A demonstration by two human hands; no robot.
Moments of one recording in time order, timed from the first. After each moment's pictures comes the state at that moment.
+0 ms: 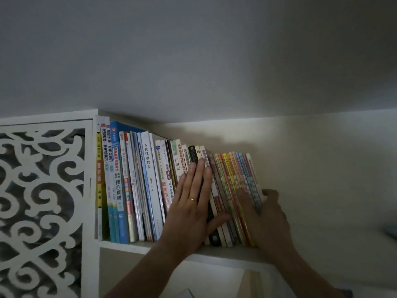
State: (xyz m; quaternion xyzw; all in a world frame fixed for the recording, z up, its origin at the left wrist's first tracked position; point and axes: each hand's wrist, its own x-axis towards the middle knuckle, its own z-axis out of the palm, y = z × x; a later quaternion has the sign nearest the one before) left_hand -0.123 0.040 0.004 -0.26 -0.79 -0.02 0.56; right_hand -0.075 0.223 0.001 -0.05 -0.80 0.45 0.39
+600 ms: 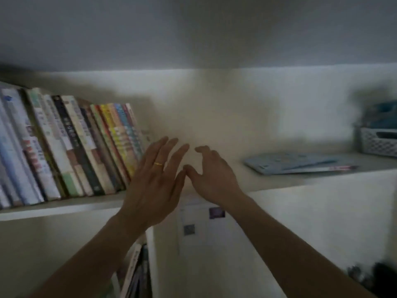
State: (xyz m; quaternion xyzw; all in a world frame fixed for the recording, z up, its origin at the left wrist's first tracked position) left_hand -0.035 0.191 -0.028 -0.44 -0.73 -0.11 0.52; right_hand 0.040 0.340 -0.008 -0.06 -0.90 0.25 0.36
